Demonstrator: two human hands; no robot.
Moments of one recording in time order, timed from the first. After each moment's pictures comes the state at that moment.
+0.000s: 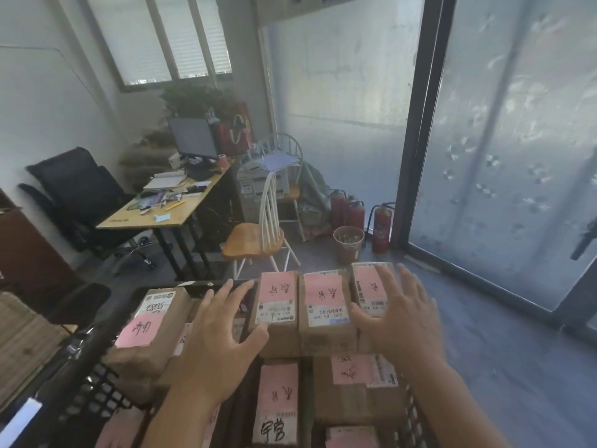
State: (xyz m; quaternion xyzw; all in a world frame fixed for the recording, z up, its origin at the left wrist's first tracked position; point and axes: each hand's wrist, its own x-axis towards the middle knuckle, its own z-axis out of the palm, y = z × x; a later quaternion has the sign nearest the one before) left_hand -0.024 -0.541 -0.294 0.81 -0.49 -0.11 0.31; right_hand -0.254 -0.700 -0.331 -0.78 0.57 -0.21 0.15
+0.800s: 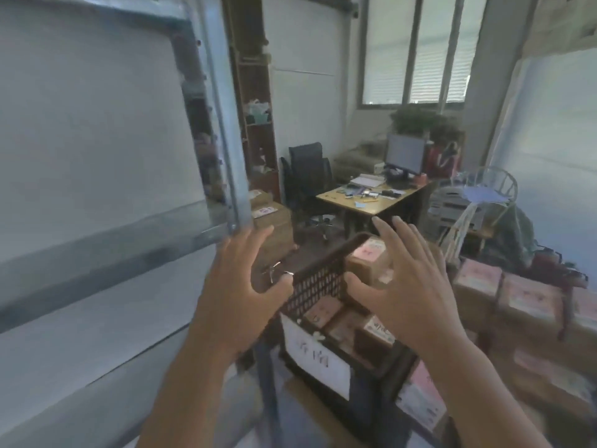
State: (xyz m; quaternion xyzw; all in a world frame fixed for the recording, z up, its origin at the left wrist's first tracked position) left_hand -0.082 -0.137 -0.204 0.87 -0.27 0.13 0.38; right_hand -0.171 -0.363 -0.204 -0.93 0.14 -0.26 0.21
